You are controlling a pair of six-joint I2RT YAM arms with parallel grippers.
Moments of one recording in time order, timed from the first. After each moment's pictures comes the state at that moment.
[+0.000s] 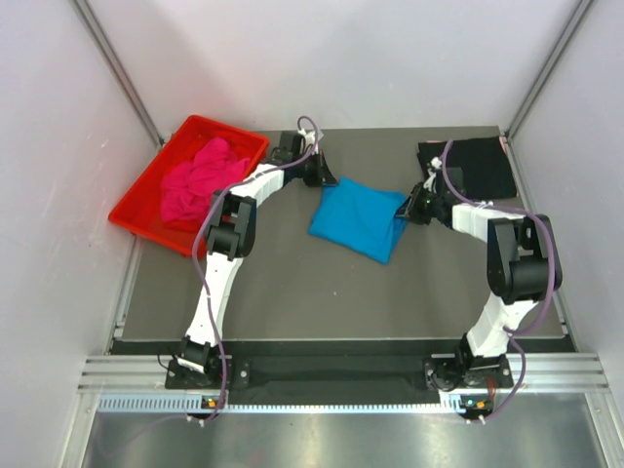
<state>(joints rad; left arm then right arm) -0.33 2.61 2.16 -0.22 0.65 -0.46 0.10 1.79 1.01 0.01 -0.39 0.54</state>
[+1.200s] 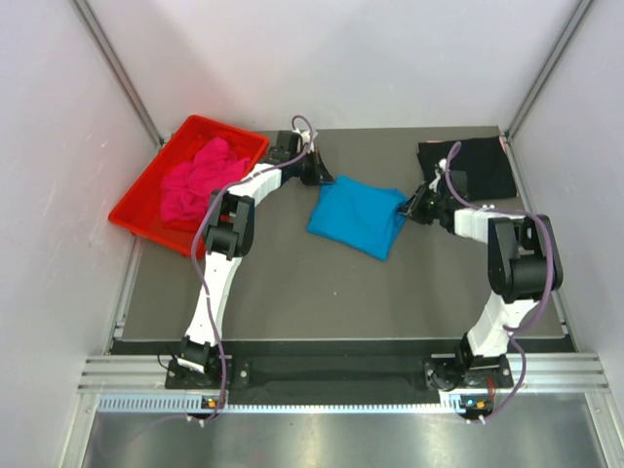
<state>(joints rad) -0.31 2.61 2.16 -0.22 0.61 -0.51 0.08 1.79 0.94 0.15 -0.37 0.60</state>
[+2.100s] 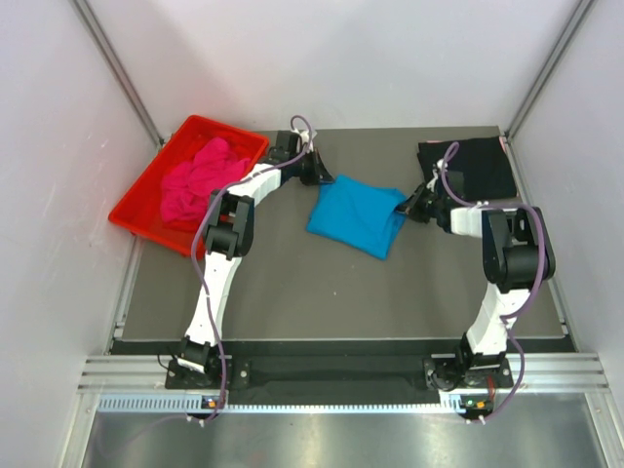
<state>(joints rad) -0.31 2.61 2.16 -0.21 0.61 -0.53 0.07 1.89 0.98 0.23 -0.39 0.64</state>
